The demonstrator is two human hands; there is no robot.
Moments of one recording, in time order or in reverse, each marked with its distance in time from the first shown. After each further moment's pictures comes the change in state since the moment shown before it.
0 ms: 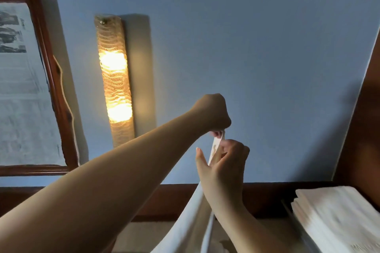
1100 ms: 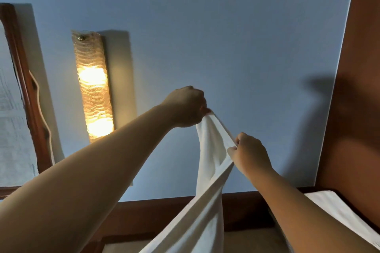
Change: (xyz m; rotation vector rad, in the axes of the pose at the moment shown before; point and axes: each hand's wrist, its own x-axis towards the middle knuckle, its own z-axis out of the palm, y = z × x) left_hand 0.018 0.002 -0.036 0.381 0.293 0.429; right_hand 0.130 0.102 -0.048 -0.366 -0.558 0.145
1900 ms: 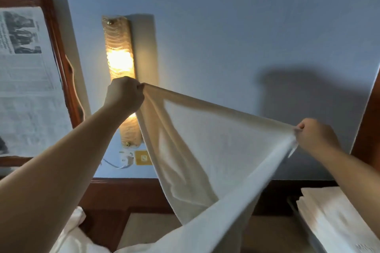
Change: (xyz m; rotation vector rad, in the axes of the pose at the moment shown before) left_hand -0.114 -0.153 0.008 -0.029 0.305 -0.666; right_hand 0.045 0.096 -0.025 -0.058 -0.039 0.193
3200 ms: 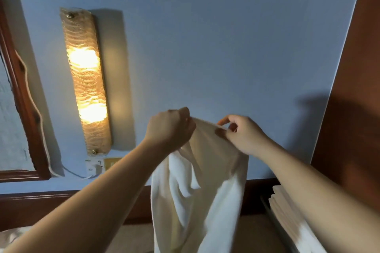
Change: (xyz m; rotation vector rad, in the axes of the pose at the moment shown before) left_hand -0.083 0.160 0.071 -0.073 -0.116 0.298; right_hand -0.041 -0.085 -0.002 0.426 -0.261 -0.322
